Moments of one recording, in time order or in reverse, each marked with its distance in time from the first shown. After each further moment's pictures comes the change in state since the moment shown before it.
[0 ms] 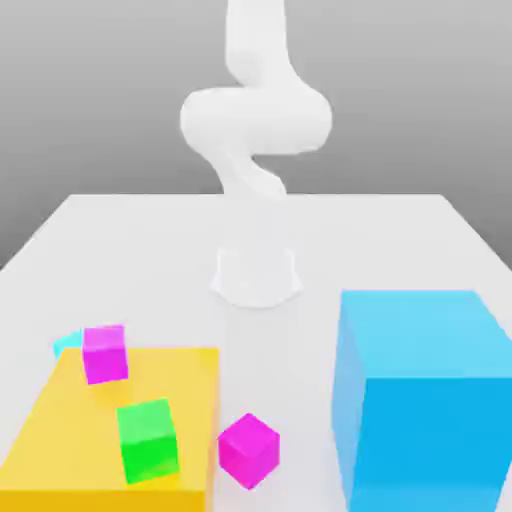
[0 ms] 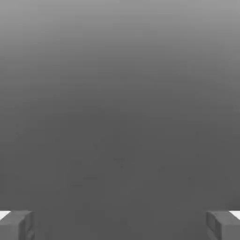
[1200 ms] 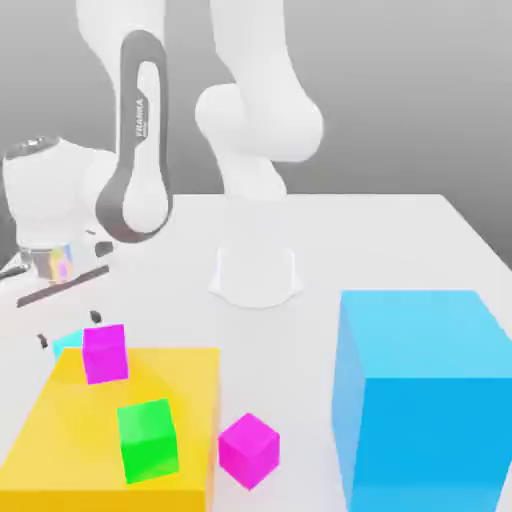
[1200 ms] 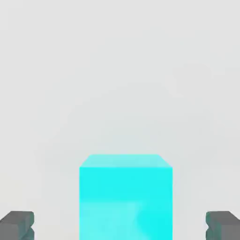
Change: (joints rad) arm -0.744 0.956 -0.046 -0.450 0.068 0.666 1.291
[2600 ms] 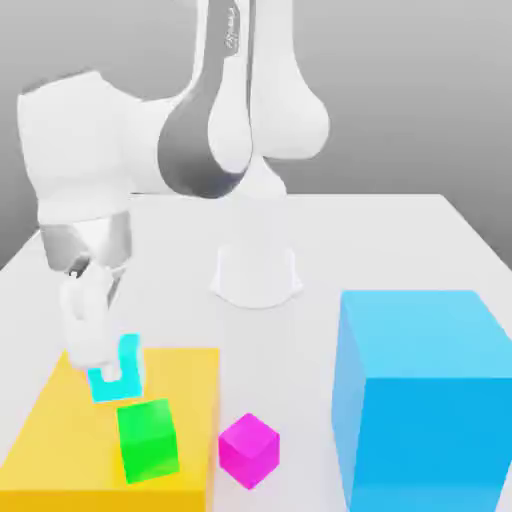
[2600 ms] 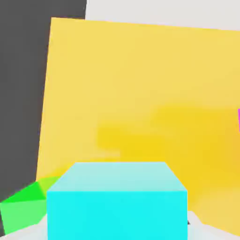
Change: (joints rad) arm 0.374 -0.251 0.274 0.215 0.263 -0.366 -0.564
